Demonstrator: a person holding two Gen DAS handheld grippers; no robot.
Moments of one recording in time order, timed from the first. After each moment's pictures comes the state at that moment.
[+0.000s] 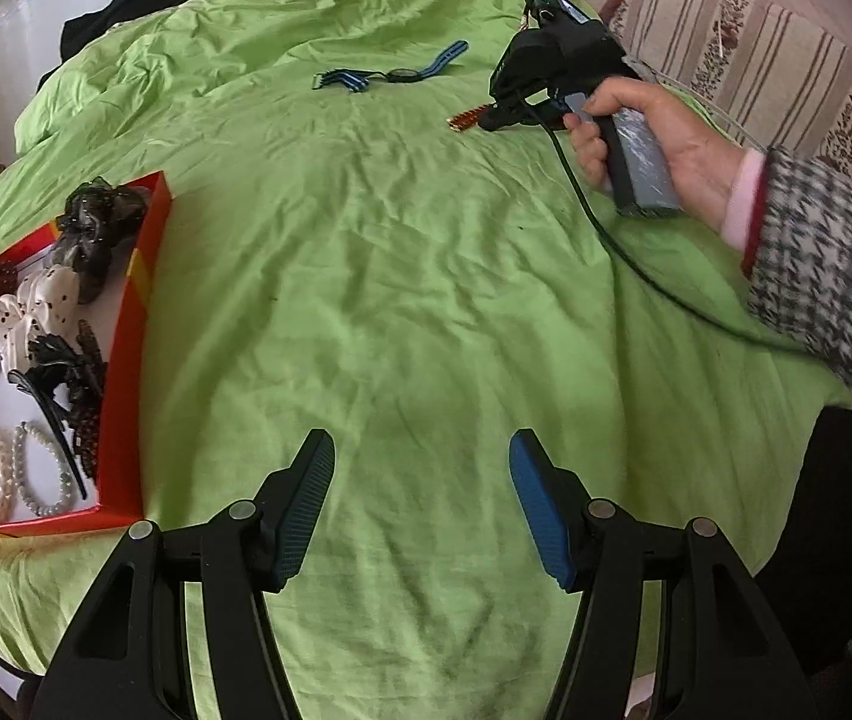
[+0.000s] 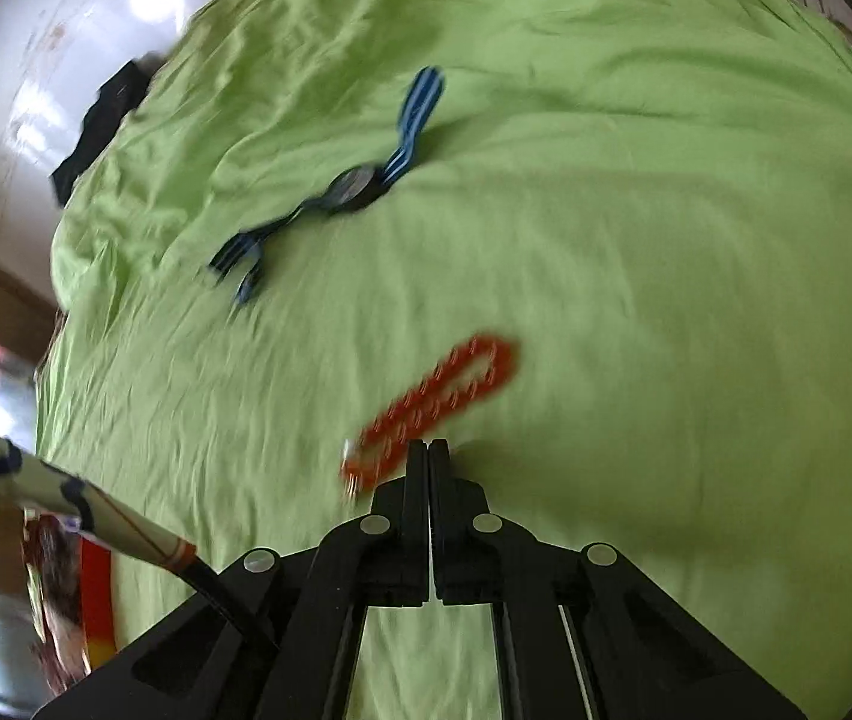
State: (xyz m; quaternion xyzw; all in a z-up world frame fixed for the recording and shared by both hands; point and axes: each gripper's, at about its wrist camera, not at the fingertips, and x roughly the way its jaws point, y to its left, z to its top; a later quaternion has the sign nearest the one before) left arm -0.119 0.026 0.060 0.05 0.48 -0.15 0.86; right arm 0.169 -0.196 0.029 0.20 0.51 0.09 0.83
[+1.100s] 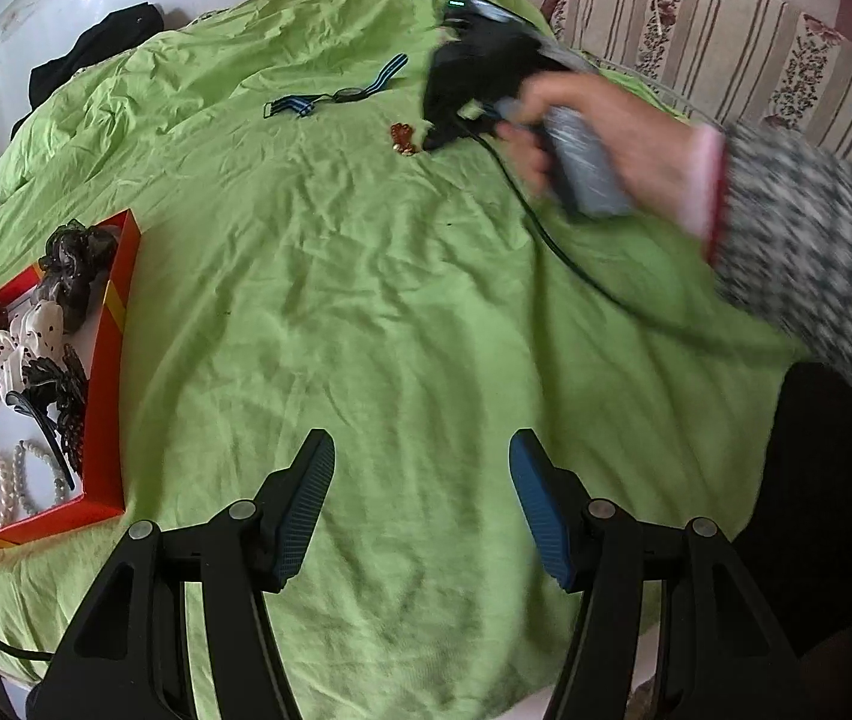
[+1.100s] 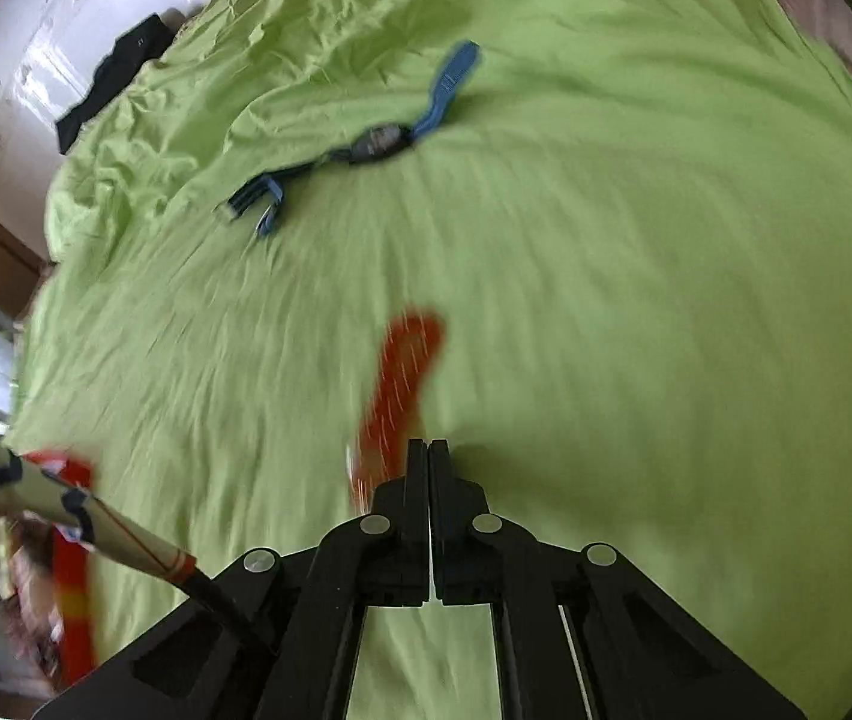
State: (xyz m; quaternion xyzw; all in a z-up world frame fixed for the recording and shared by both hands) left arm -0.150 0.003 0.072 0.09 0.46 -0.18 0.87; right arm 0.137 -0.183 0.036 0.17 0.53 0.08 0.83
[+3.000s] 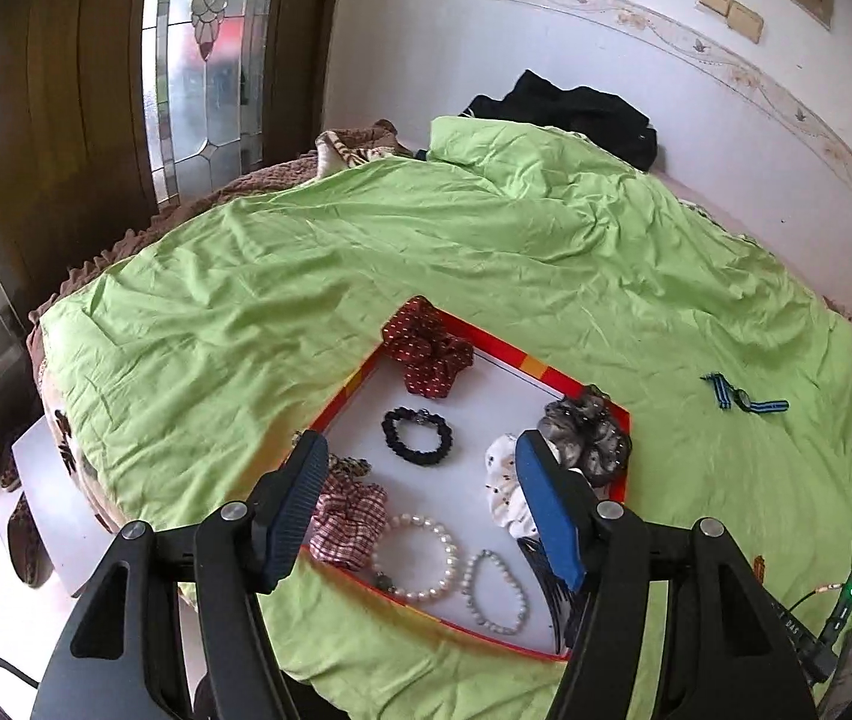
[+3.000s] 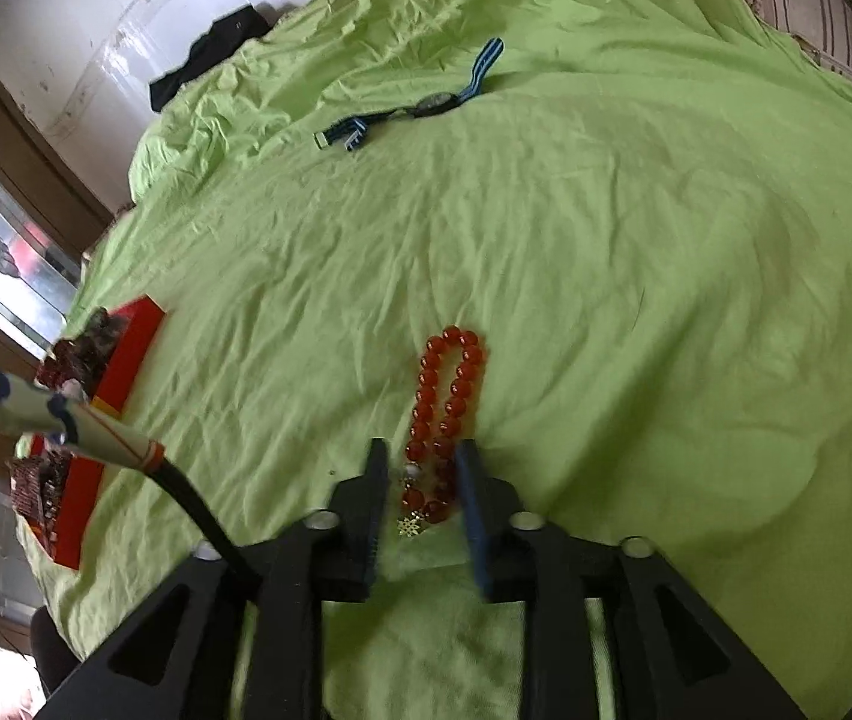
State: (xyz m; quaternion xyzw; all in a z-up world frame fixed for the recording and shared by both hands) left arm -0.129 0.300 0.209 -0.18 0.36 0.20 0.89; right arm 0.013 -0.184 0.040 0.15 0.48 0.14 0.85
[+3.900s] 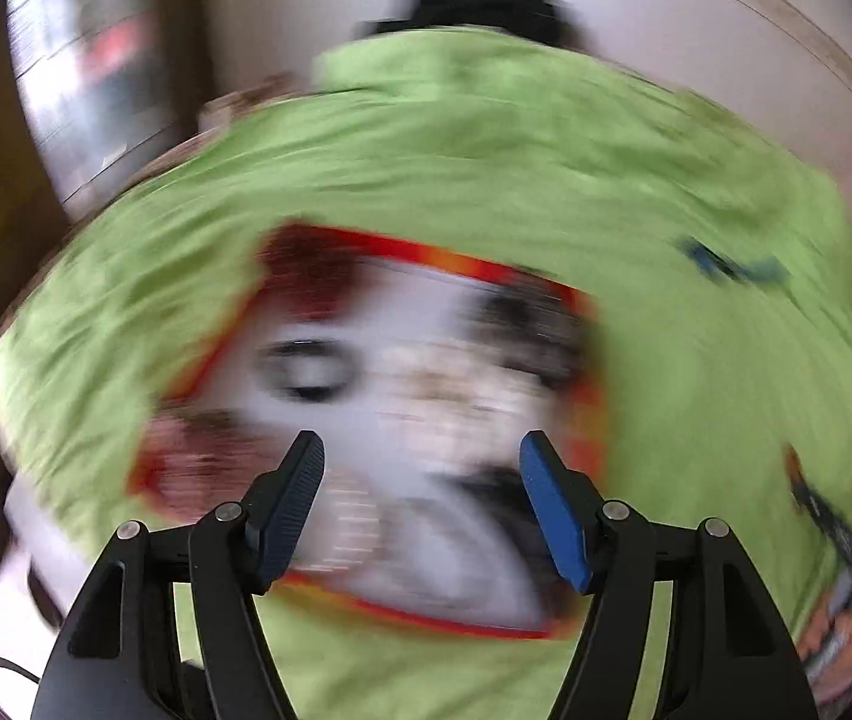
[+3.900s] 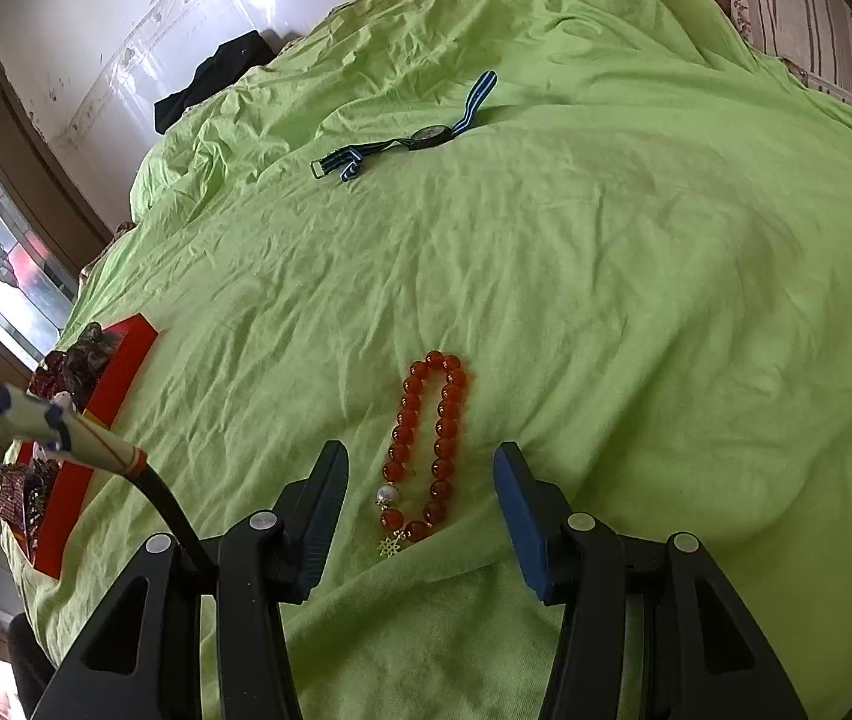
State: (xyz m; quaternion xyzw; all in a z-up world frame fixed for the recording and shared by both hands) left arm -0.087 0.252 0.146 -0.12 0.44 0.16 0.87; right arm 0.011 -0.185 0.035 0.14 0.45 0.13 0.88
